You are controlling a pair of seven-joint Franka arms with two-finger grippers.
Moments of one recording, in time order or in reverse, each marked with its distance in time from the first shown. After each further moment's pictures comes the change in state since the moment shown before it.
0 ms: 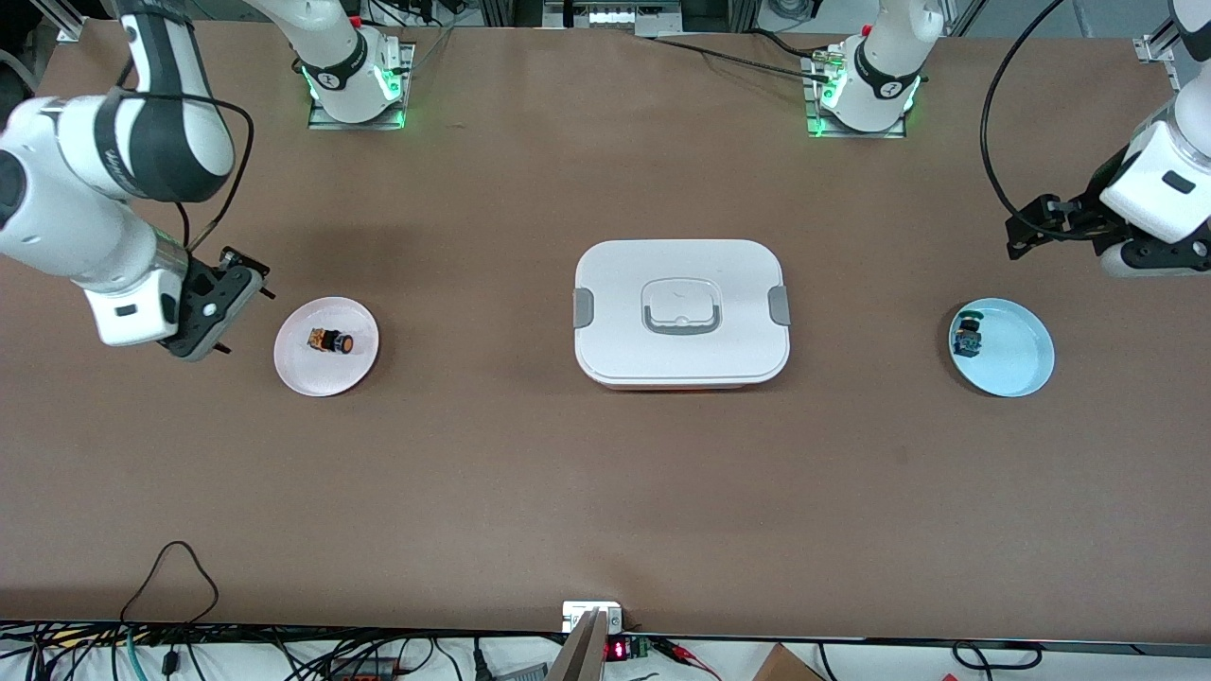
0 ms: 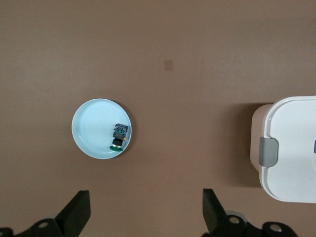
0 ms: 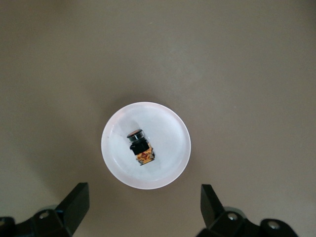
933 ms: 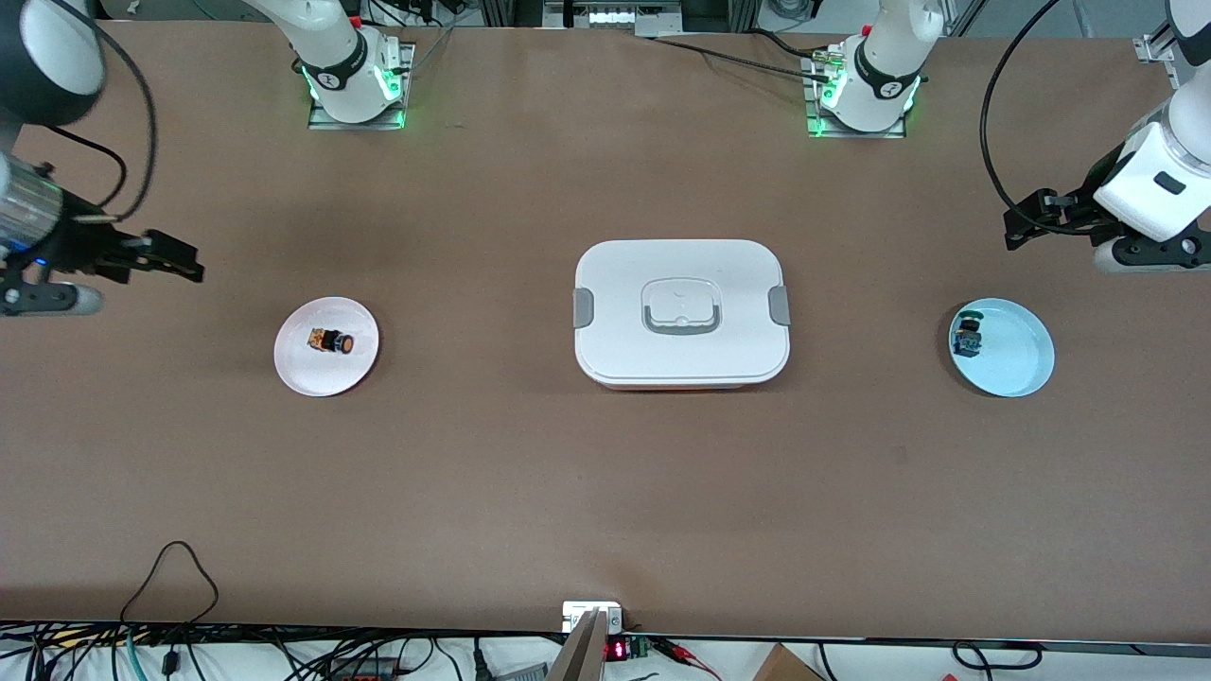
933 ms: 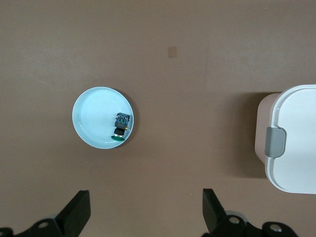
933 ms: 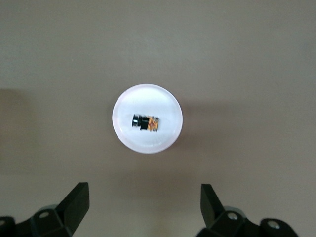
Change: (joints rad) left arm 0.000 0.001 0.014 -0.012 0.000 -0.029 0.004; right arm -0.008 -0.058 -0.086 0.239 -0.003 -0.357 0.768
